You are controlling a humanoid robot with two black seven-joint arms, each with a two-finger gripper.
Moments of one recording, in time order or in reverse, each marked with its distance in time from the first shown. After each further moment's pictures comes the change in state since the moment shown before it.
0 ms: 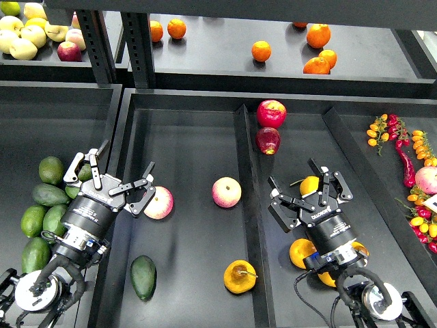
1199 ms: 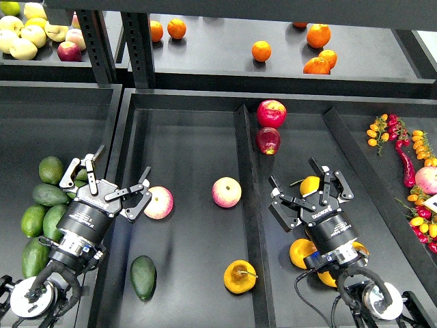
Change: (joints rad) left arm 0.032 0.000 -0.013 0.000 -0.004 -0.020 0.018; right arm 0.000 0.000 0.003 0.000 -0.001 0.001 0.000
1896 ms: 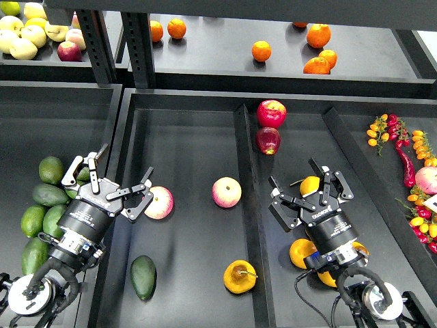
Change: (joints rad) left arm -0.012 0.000 -0.014 0.002 0.008 -0.005 0.055; right arm 0.000 0.000 0.000 -0.002 0.000 0.000 0.000
